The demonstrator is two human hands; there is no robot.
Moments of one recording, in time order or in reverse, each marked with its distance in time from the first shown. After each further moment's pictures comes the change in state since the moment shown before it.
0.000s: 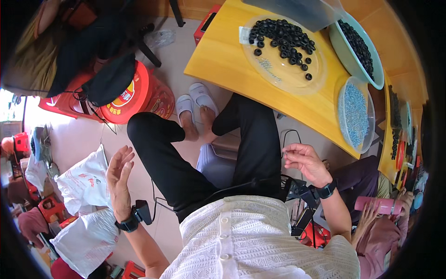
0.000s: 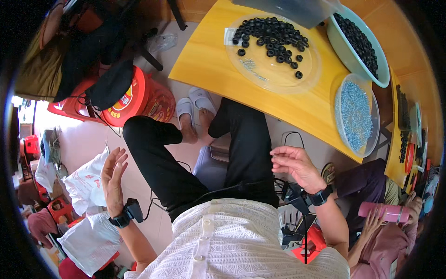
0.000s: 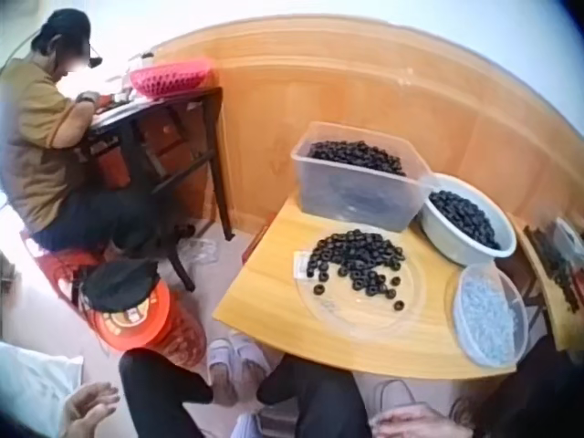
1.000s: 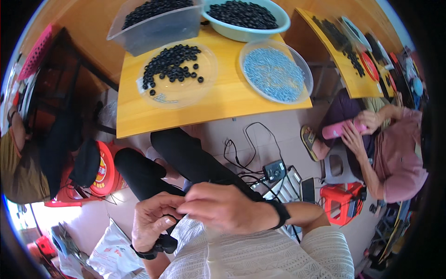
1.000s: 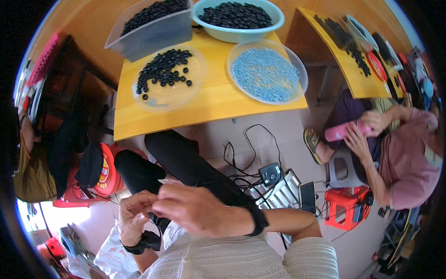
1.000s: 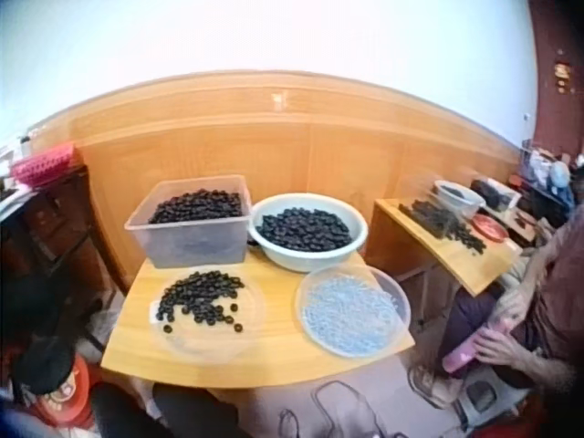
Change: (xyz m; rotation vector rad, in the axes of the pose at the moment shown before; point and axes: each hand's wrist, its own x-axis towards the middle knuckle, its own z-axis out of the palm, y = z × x) left_hand -0.062 0.095 0.149 -0.263 -0.965 -0.069; right_hand -0.094 -0.012 0.106 -0.719 0.067 -1.222
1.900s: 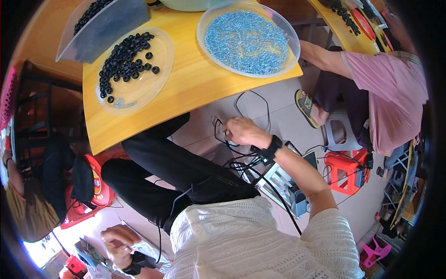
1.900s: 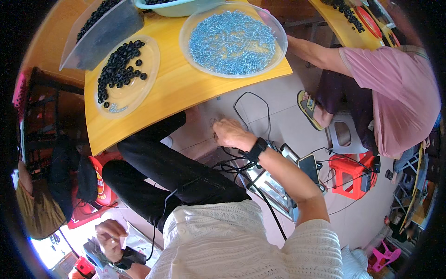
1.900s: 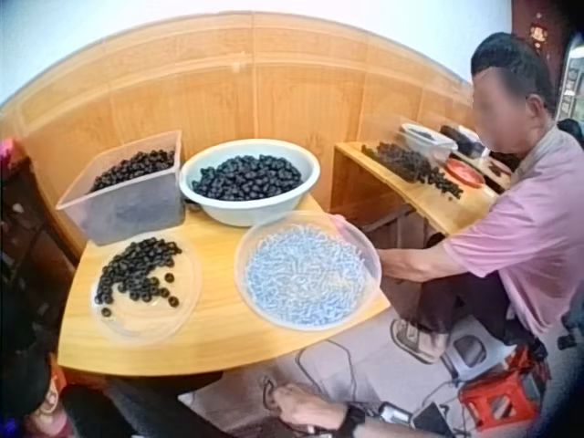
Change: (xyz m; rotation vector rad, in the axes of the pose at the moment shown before) left_hand -0.025 0.007 -0.052 0.240 0.093 0.143; right_hand -0.083 0.210 -0.063 -0.468 -0.410 0.845
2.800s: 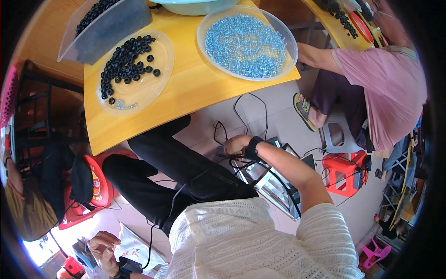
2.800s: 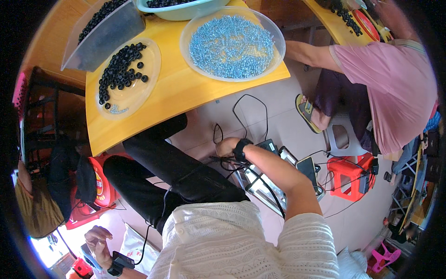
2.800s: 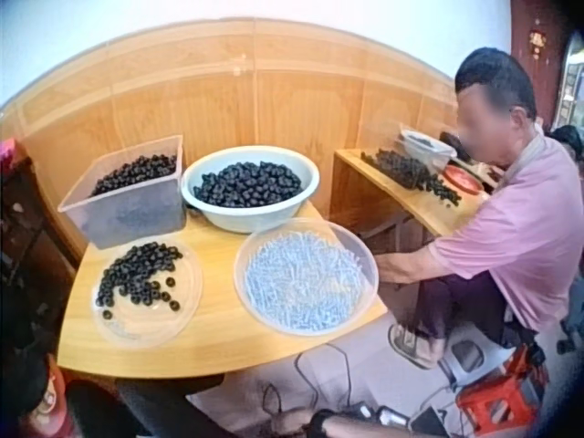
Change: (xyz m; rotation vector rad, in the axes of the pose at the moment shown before) left_hand -0.030 0.018 -0.041 0.278 0.163 -0.008; right_hand 0.036 0.037 0.068 0.285 -0.677 -0.099
